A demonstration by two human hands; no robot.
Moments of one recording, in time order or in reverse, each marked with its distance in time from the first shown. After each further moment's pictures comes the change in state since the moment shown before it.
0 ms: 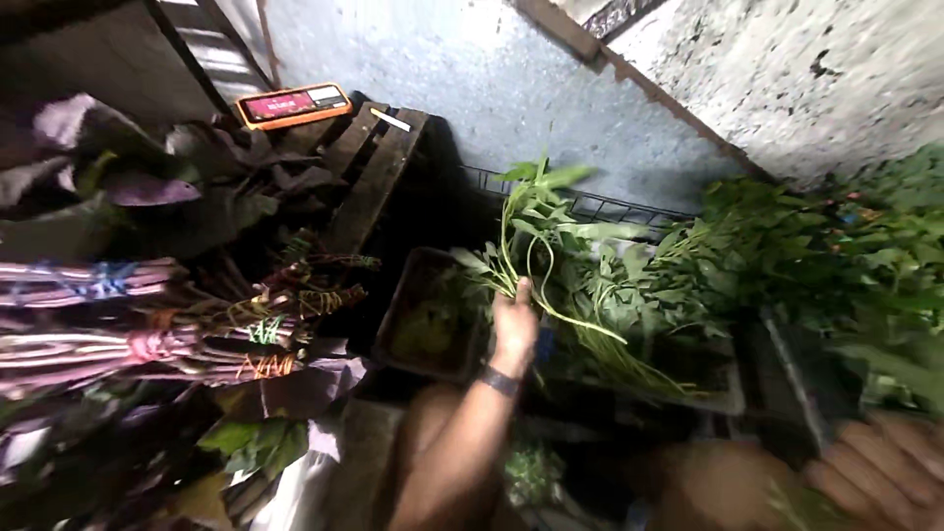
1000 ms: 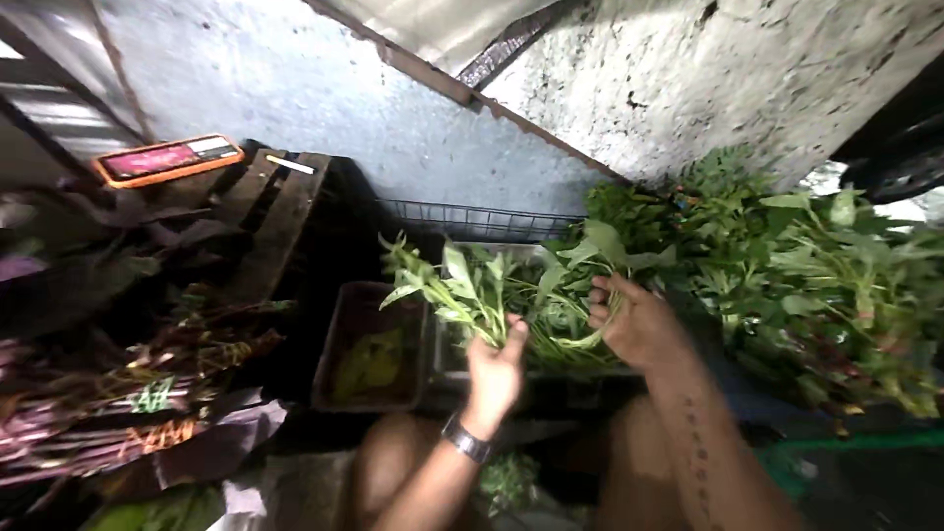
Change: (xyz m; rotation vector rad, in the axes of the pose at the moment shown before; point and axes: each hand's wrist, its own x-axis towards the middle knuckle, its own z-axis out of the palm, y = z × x) left_hand -0.086 0.006 0.012 -0.039 -0.381 0.294; right_hand 0.101 0.032 0.056 -0.271 0.380 0.131
